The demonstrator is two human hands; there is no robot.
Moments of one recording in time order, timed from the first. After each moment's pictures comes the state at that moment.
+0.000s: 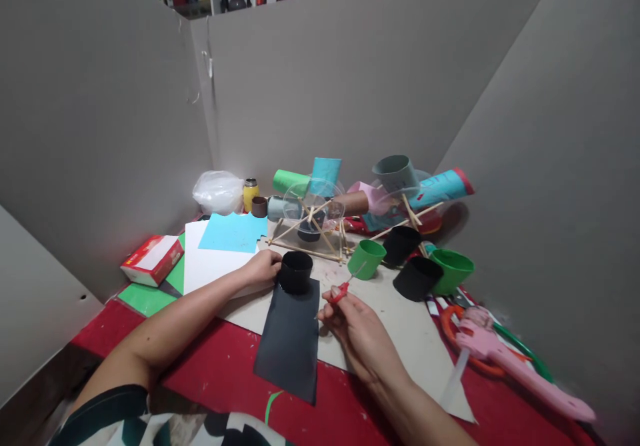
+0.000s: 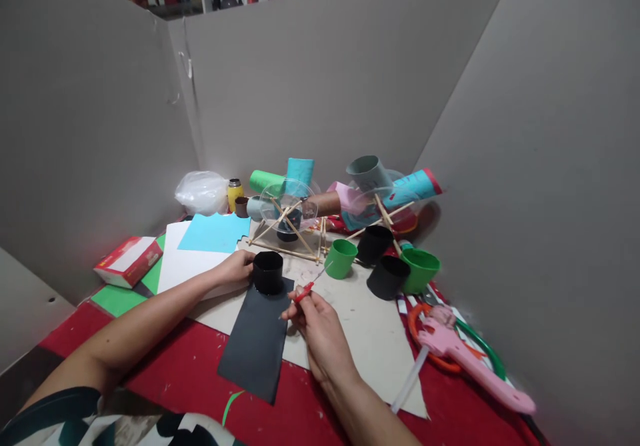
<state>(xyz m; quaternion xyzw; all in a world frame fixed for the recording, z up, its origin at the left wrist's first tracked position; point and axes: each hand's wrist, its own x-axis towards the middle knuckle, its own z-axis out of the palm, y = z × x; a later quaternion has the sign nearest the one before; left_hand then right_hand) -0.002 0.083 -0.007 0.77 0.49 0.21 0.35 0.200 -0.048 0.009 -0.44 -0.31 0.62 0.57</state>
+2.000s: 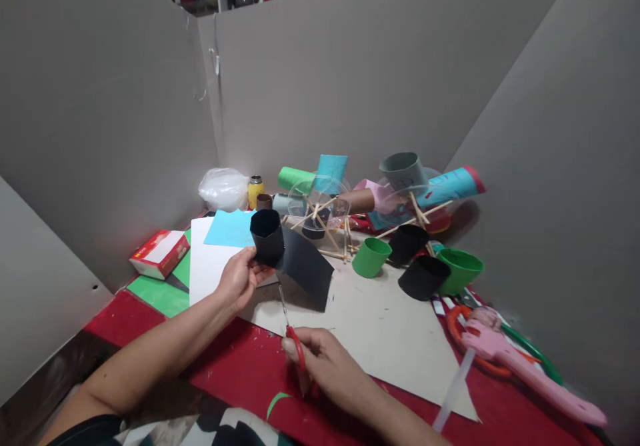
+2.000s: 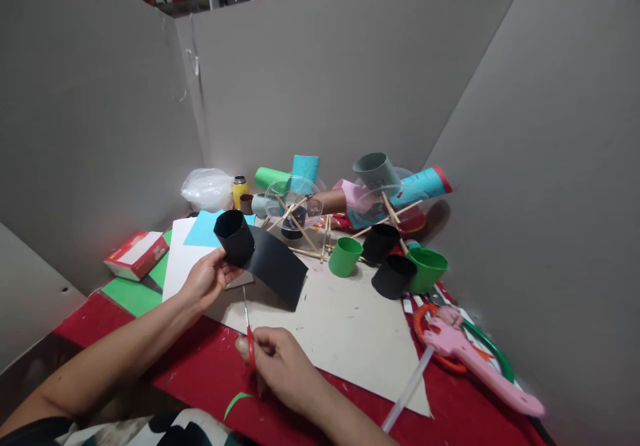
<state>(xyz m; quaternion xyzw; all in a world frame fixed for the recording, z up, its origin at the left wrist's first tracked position) 0.001 -0.005 0.047 0.24 0.43 0.62 0.61 0.174 -0.088 0.015 -0.38 -0.62 0.63 0.28</state>
